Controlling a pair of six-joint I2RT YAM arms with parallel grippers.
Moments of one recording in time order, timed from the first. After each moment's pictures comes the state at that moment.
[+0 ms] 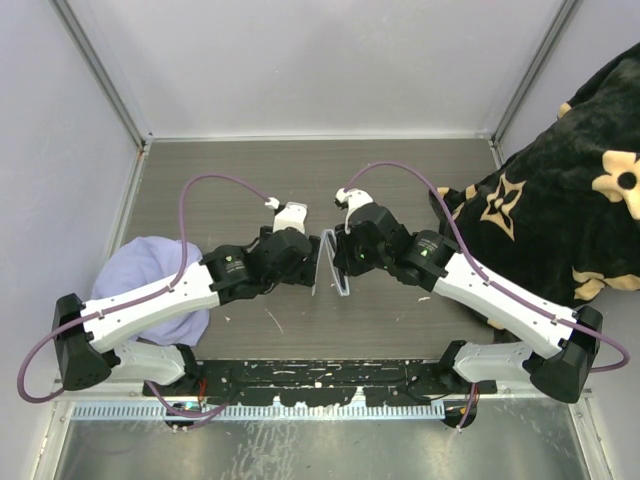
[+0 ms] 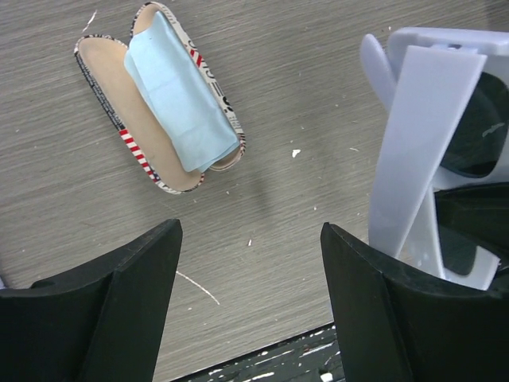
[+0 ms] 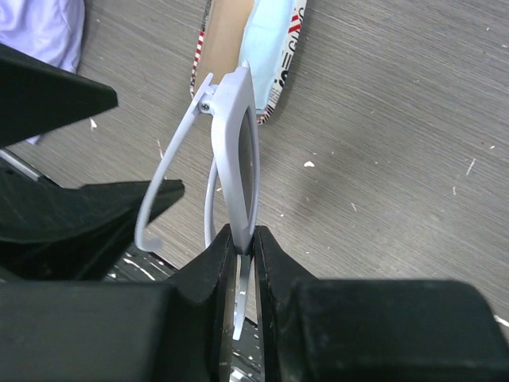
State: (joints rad) left arm -1.08 1.26 1.14 -0.68 -0.48 -0.64; right arm 0.91 1.20 1.17 -0.71 0.11 0.43
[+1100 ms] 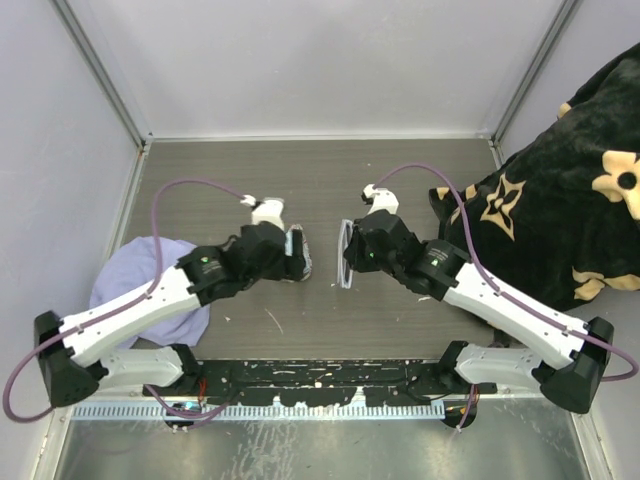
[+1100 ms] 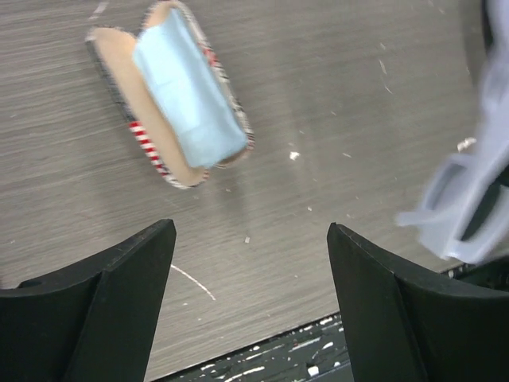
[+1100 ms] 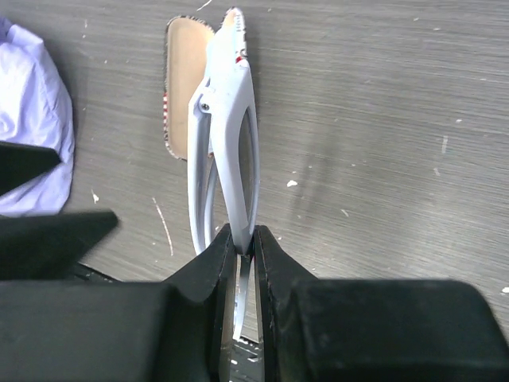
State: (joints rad) left arm -1.03 1.20 1.10 -0.66 -0.42 -0.67; right arm 0.90 1.14 1.09 -0.64 0.27 0.66
